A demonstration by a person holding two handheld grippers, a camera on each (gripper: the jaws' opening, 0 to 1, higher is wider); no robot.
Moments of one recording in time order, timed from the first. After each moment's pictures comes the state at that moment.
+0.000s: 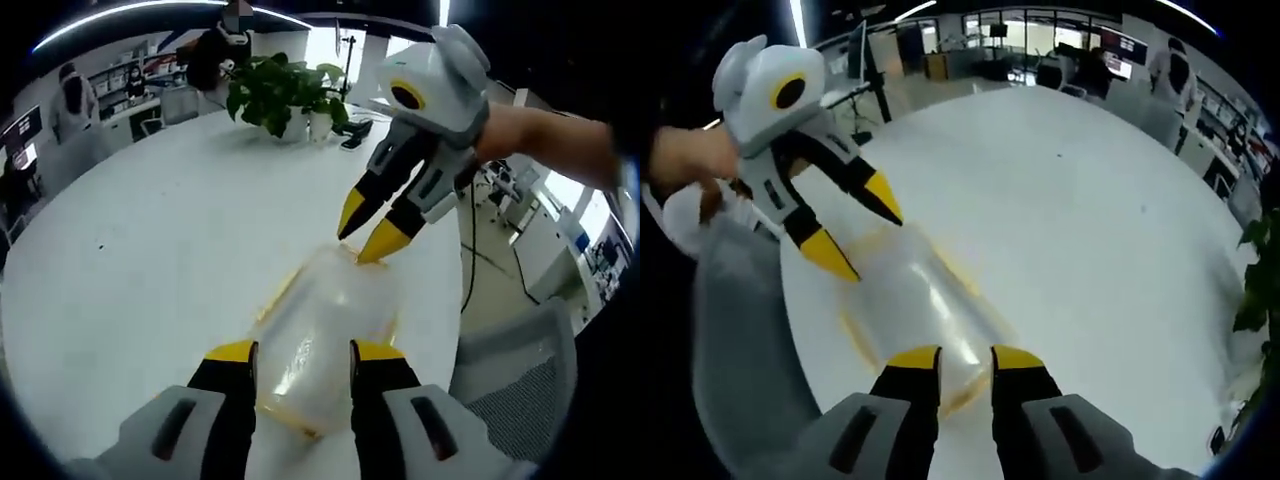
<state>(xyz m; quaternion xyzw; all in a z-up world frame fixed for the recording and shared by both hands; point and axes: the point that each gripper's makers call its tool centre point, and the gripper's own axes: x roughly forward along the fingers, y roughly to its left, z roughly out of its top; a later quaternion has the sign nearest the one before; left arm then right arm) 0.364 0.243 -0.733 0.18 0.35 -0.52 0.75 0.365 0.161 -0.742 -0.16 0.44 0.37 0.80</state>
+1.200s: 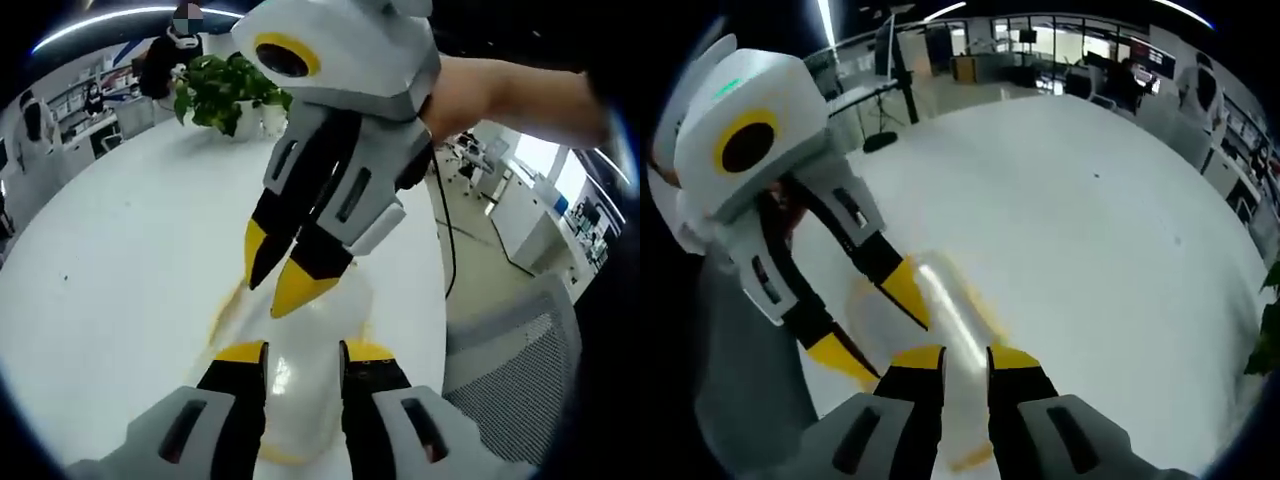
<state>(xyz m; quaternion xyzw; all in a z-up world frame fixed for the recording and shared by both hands) 0.342 0.214 -0.746 0.20 0.34 -0.58 0.71 0.382 0.207 -0.749 -0.17 0.42 0.42 0.78</state>
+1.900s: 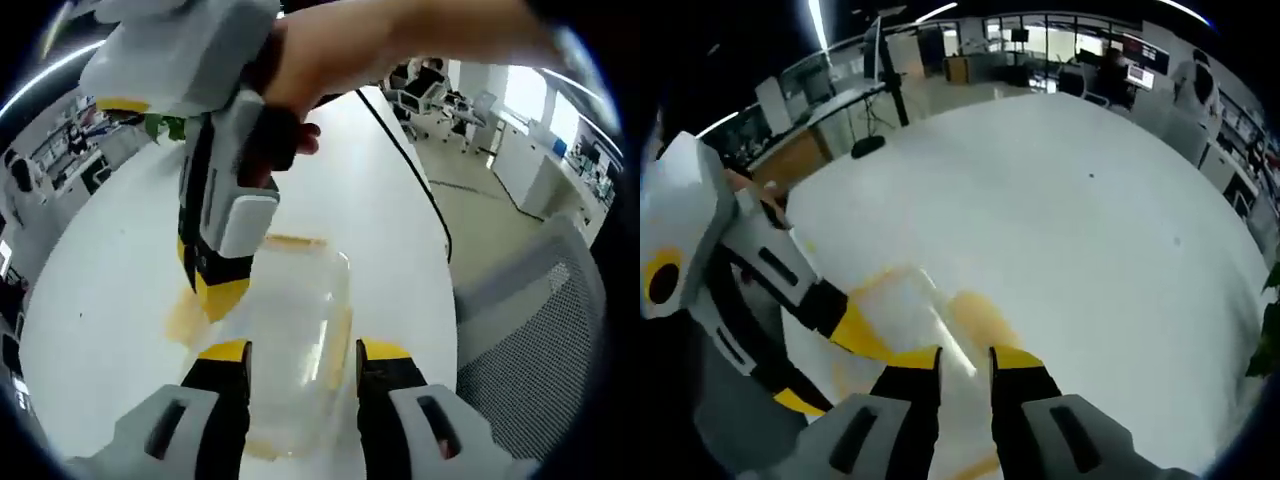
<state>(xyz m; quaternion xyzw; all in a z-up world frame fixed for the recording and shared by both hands) 0.319 0.215 -0.758 0.35 0.27 -0.57 0.69 0.401 0.213 -0.755 -0.16 0.43 0.41 0.79</state>
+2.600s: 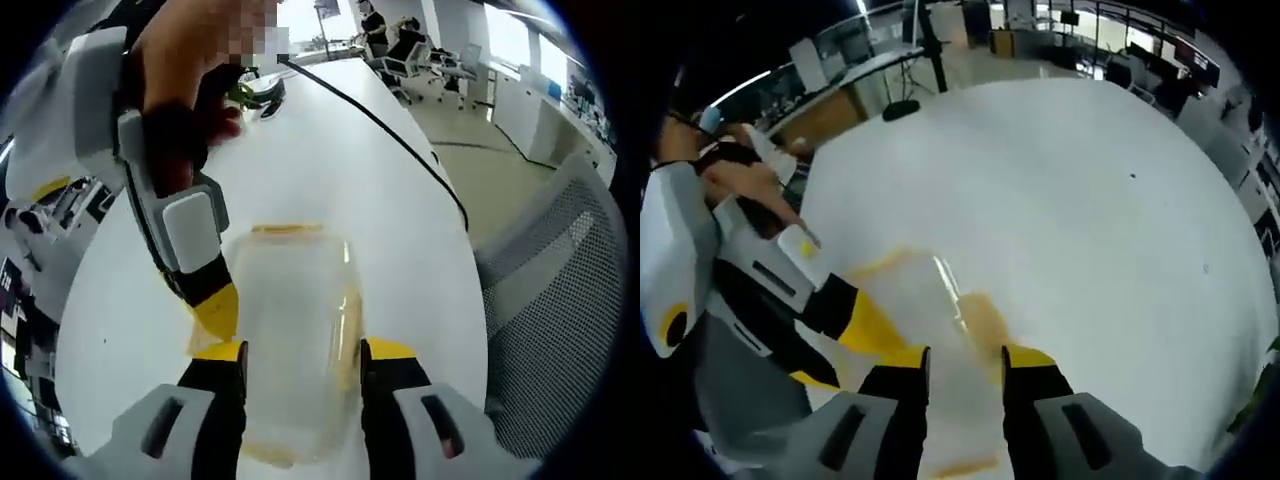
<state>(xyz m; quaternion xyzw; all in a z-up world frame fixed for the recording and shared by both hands) 0.323 0.212 -0.769 0.40 0.25 -0.56 0.68 0.396 0.220 -0.767 -0.21 0.47 0.49 0.70</state>
